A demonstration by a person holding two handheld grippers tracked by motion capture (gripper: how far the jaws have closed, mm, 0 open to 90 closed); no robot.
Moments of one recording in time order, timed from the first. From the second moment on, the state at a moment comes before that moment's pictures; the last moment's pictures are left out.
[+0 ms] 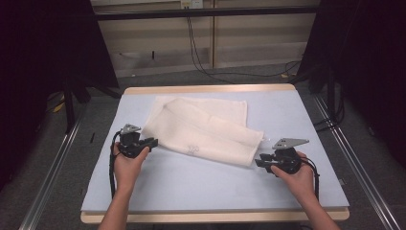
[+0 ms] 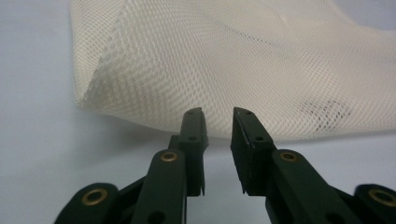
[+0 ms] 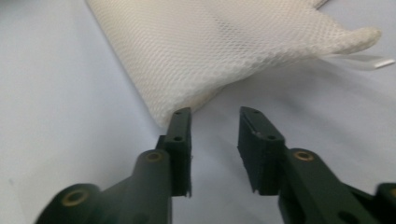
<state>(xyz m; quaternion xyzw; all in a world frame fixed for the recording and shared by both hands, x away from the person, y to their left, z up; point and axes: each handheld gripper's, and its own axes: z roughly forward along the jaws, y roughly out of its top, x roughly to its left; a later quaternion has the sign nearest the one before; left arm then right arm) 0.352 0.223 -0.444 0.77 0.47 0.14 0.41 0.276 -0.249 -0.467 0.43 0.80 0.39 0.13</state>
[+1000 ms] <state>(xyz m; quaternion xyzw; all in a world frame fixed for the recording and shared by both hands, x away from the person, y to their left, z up) 0.338 0.200 -0.456 0.81 0.42 0.13 0.39 0.329 -0.245 -0.472 0.54 0.73 0.41 0.10</state>
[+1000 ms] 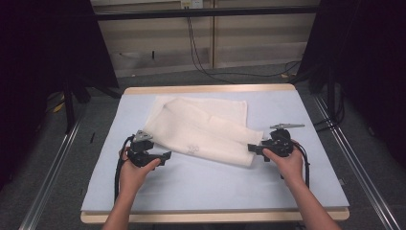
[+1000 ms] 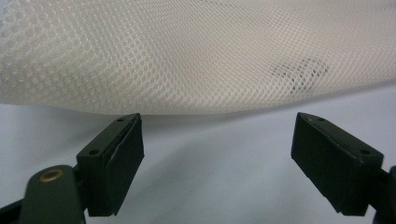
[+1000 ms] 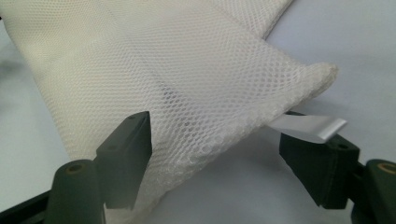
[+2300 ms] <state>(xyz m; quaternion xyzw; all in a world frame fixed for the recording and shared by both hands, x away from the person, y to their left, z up) 0.336 0.200 -0.452 0.81 0.42 0.10 0.39 0.310 -0.214 -0.452 0.41 0.77 0.47 0.14</state>
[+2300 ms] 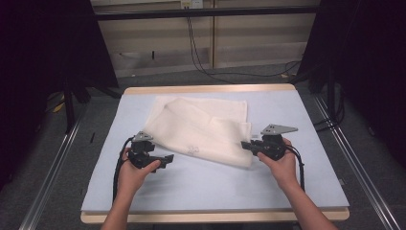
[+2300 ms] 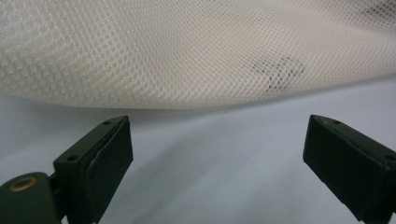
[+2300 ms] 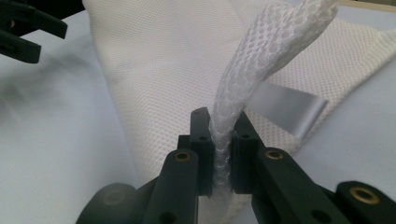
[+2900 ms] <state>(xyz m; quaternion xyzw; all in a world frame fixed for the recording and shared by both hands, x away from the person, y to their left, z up) 0.340 0.190 -0.449 0.81 0.42 0.10 0.40 0.285 -0.195 -0.456 0.31 0.81 0.48 0.12</state>
